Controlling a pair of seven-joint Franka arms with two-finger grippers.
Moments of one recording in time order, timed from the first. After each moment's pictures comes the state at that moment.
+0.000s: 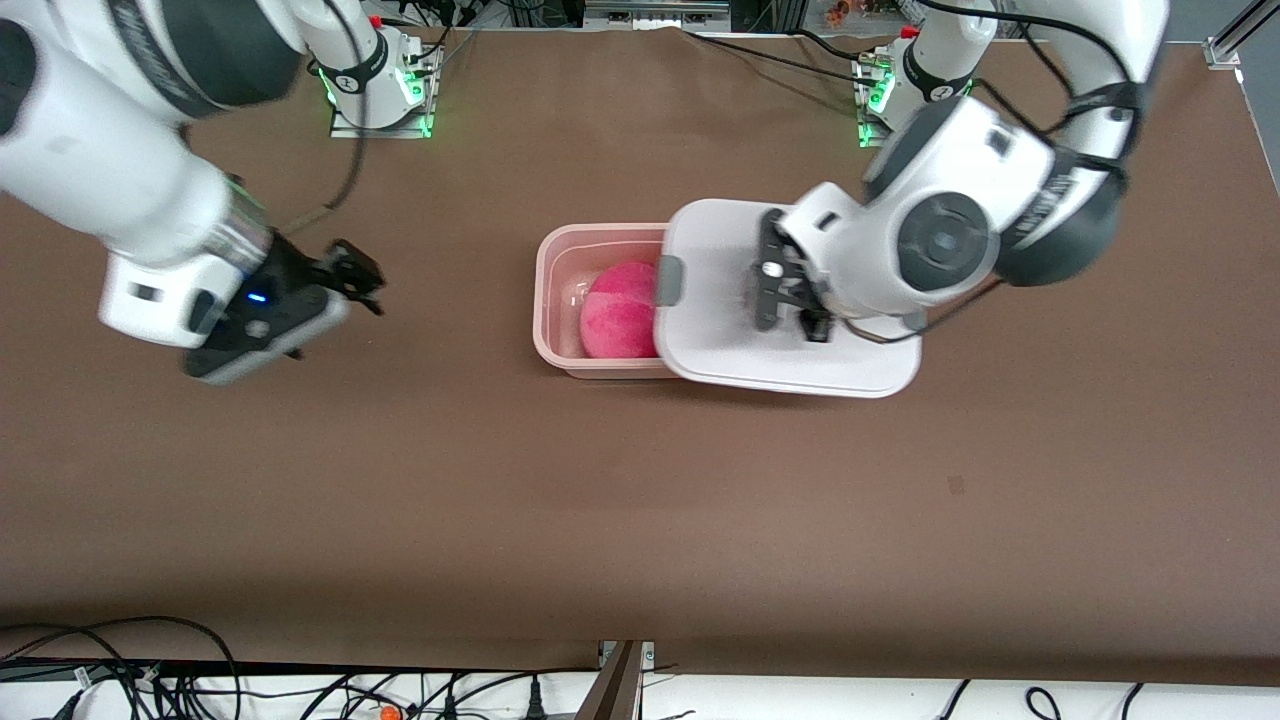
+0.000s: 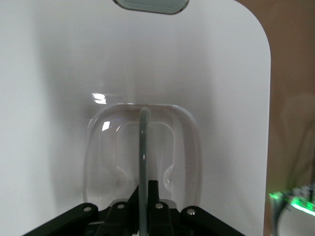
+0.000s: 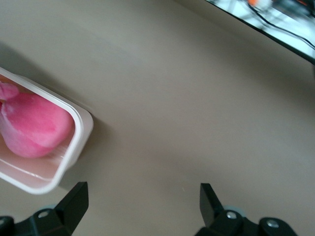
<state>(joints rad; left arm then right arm) -0.18 0.52 -0.43 -1.28 -0.01 1.58 1.07 0.22 0.31 0.07 -1.22 0.03 1.58 -0.20</state>
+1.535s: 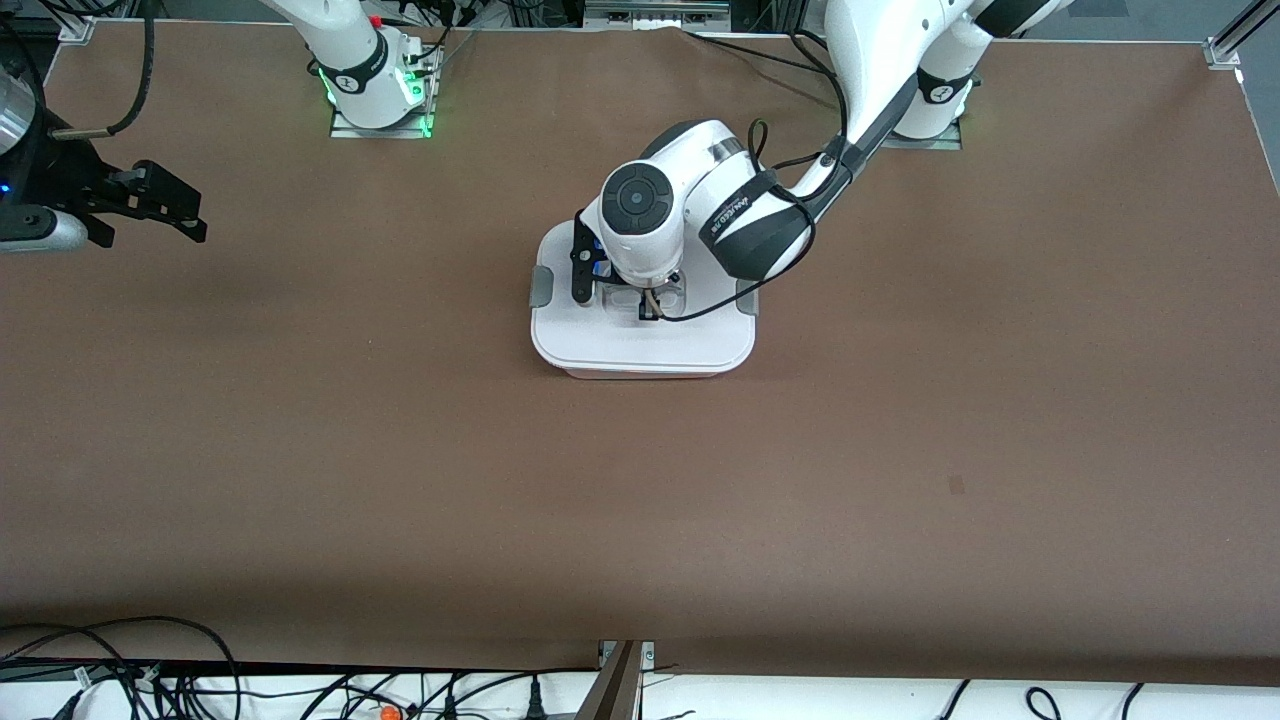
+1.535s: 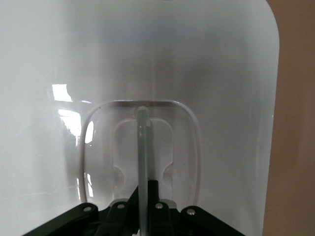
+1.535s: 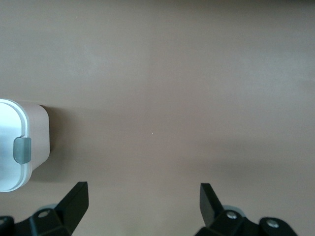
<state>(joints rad) -0.48 0.71 -0.41 -1.32 0.14 1.82 0.71 0.22 0.03 -0.15 -1.50 0.01 1.54 0.01</state>
